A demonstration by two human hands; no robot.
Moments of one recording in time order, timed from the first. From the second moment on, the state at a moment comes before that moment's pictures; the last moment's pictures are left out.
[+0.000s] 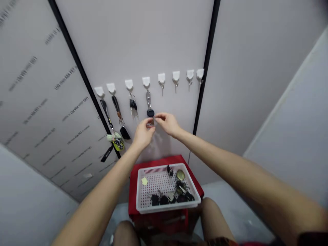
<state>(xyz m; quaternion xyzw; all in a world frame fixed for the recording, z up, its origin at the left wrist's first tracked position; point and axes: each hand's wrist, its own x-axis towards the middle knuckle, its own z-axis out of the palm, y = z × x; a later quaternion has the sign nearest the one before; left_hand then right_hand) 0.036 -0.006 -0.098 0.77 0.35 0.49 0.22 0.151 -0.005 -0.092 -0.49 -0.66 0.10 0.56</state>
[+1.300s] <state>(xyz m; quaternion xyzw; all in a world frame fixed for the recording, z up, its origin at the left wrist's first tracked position) 0.040 -0.042 -0.260 0.70 0.32 0.33 0.55 0.175 -0.071 -0.222 -0.49 -0.62 0.42 0.44</state>
